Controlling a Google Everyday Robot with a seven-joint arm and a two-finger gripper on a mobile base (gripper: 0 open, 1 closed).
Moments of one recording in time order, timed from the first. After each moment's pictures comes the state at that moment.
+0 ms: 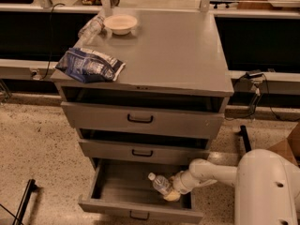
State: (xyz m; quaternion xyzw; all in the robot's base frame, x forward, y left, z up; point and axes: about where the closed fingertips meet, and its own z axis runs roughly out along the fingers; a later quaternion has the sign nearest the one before) arm 0.533 -0.098 0.219 -0.60 0.75 0.21 0.20
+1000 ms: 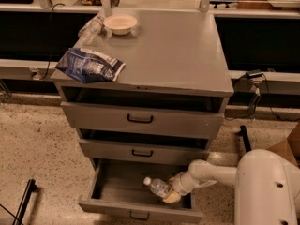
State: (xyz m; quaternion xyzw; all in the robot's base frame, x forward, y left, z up) arm 0.528 -0.094 0.216 -0.60 0.75 0.21 0.19
